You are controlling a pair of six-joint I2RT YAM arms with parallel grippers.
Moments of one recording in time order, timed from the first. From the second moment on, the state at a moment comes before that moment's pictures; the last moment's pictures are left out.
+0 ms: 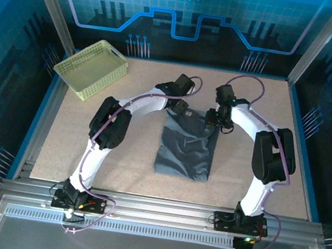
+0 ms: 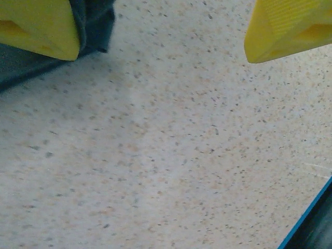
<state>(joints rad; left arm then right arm) -0.58 2.27 1.87 -0.55 -0.37 0.20 0.27 1.85 1.31 -0.68 0.05 0.32</state>
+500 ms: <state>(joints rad) -0.53 2.29 1.94 -0.60 -0.31 0.13 0.30 1.92 1.43 -0.69 0.05 0.32</state>
